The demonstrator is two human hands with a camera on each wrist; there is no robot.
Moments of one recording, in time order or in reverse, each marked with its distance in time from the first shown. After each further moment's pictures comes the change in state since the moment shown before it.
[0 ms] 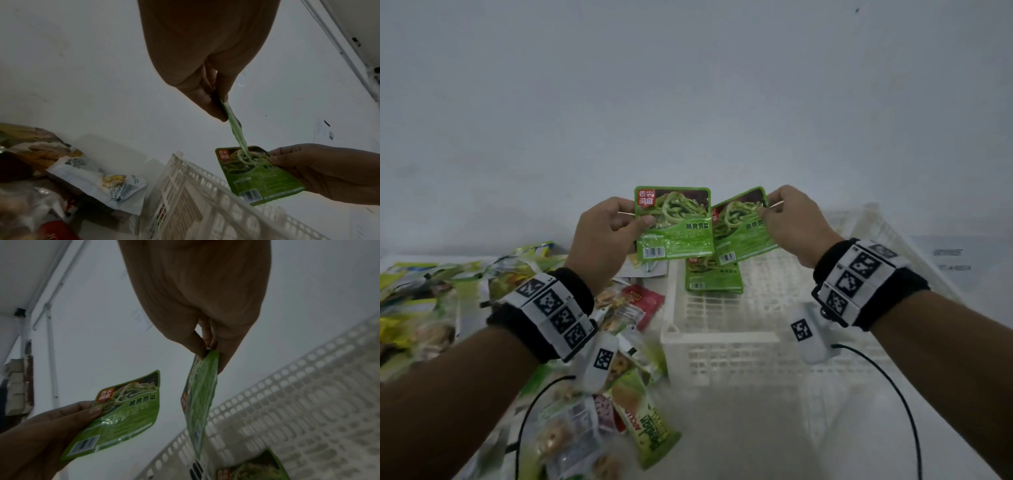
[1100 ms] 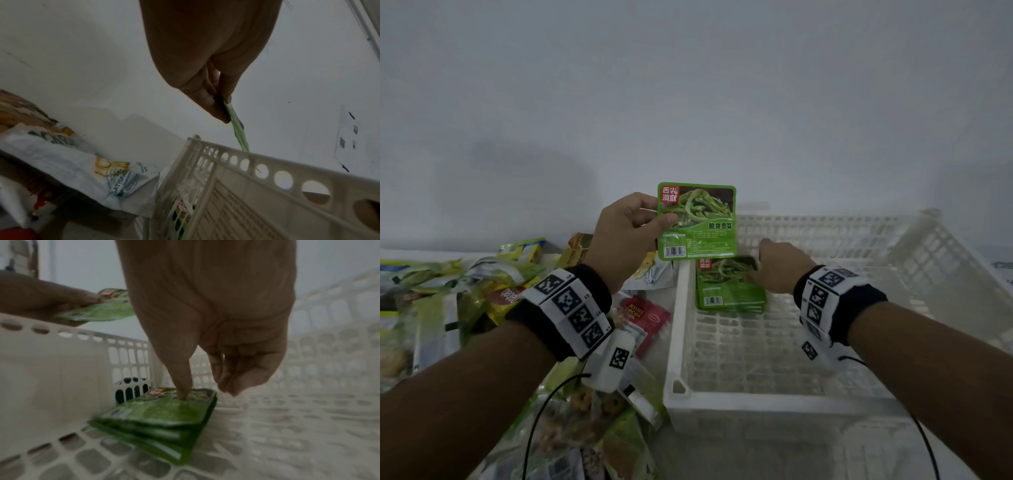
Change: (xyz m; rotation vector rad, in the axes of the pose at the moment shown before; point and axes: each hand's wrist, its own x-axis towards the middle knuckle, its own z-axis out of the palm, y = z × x) left_hand 0.067 -0.050 0.026 -0.074 -0.055 -0.107; right_hand 0.074 0.070 0.083 -0.827 -0.511 0.030
